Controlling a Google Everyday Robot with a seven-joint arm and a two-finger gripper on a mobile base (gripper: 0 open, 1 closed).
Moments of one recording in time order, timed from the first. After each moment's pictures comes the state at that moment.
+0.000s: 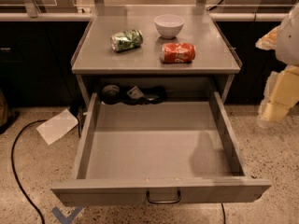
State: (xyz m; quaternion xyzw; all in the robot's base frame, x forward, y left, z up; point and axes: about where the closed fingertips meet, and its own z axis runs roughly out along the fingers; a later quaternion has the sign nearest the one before) arm 0.438 -0.217 0.976 -0.60 0.78 -0.03 0.16
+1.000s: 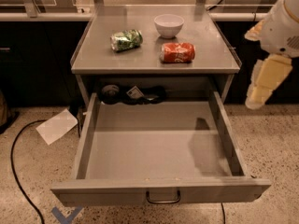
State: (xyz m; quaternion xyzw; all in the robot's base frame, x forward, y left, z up) arm 0.493 -0.224 0.964 -0.62 0.77 -0.05 0.17
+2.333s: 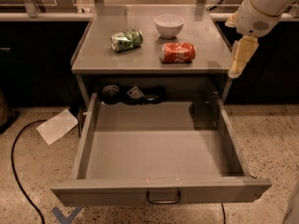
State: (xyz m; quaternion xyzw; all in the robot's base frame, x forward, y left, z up) arm 0.642 -0.236 0.928 -0.65 0.74 -0.04 0.18
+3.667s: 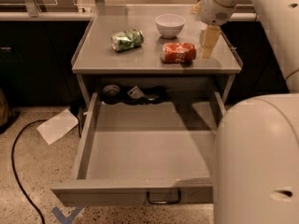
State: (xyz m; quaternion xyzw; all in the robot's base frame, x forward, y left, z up) arm 0.729 -0.165 0.920 -0.72 0.65 -0.05 0.21
